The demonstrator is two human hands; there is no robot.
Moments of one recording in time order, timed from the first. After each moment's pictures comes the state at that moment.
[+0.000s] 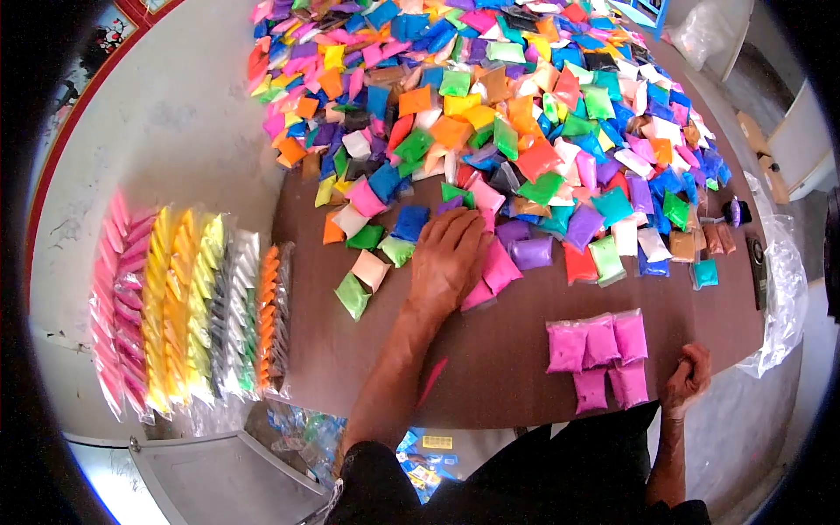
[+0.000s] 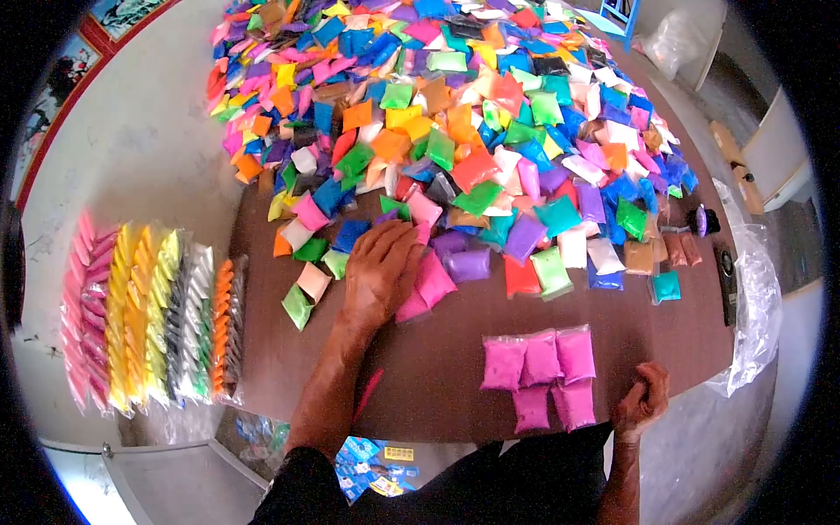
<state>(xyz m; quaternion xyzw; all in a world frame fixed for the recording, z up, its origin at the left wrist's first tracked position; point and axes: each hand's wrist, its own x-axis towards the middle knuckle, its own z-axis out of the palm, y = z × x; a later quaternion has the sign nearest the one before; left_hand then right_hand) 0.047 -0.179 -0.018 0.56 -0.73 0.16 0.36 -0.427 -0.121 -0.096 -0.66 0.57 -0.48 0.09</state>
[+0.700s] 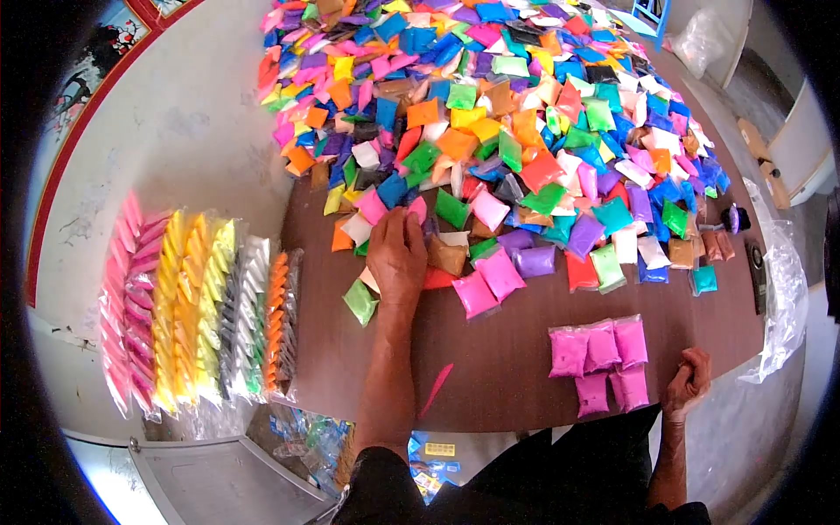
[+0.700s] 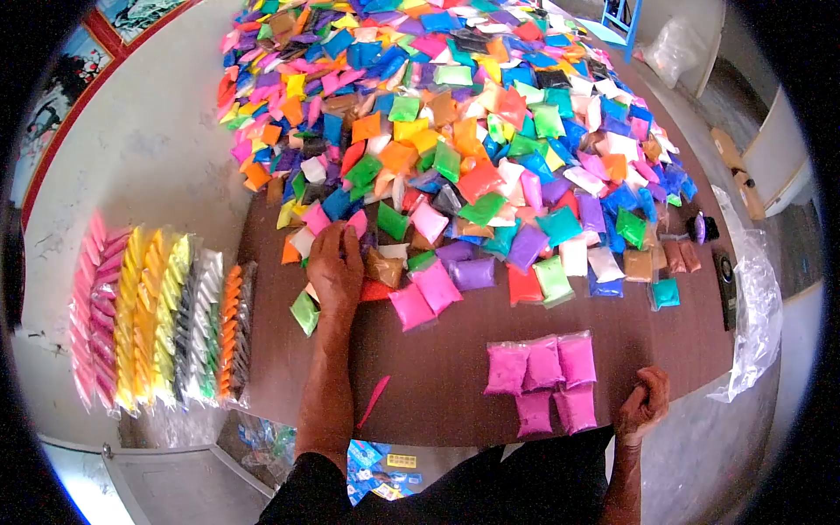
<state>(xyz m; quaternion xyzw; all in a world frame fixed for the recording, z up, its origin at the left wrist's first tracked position) 0.109 -0.175 -0.028 0.71 -0.53 0.19 0.42 -0.427 -0.122 -0.094 -0.67 0.55 -0.49 0.10</state>
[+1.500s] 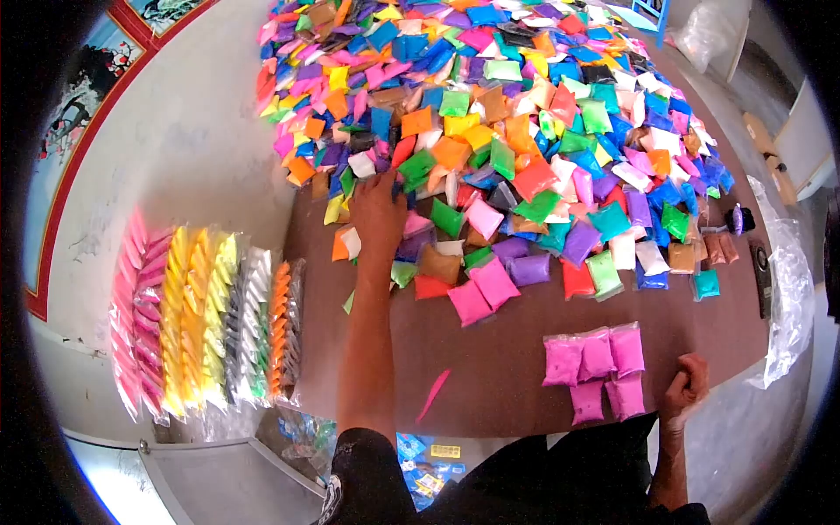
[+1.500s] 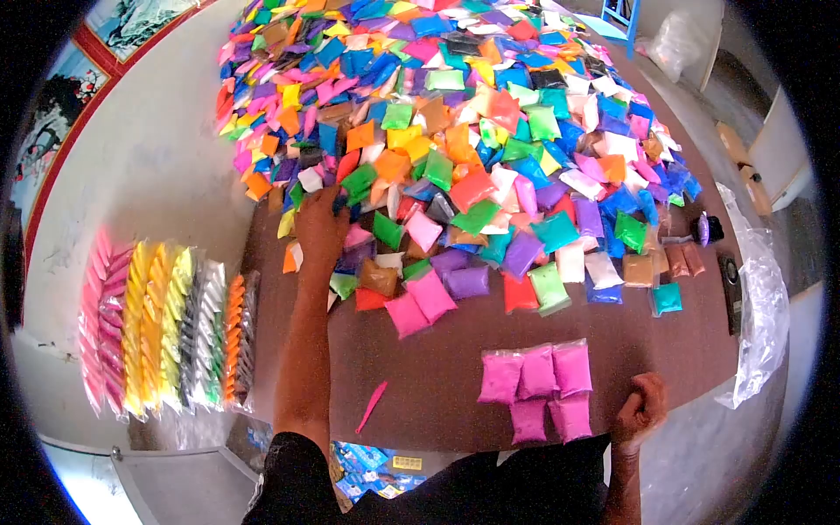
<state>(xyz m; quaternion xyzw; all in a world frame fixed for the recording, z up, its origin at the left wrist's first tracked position) 0.166 -0.240 -0.004 0.76 -0.57 0.19 0.24 -0.421 -0.124 -0.087 -0.68 0.56 -0.46 0.09</state>
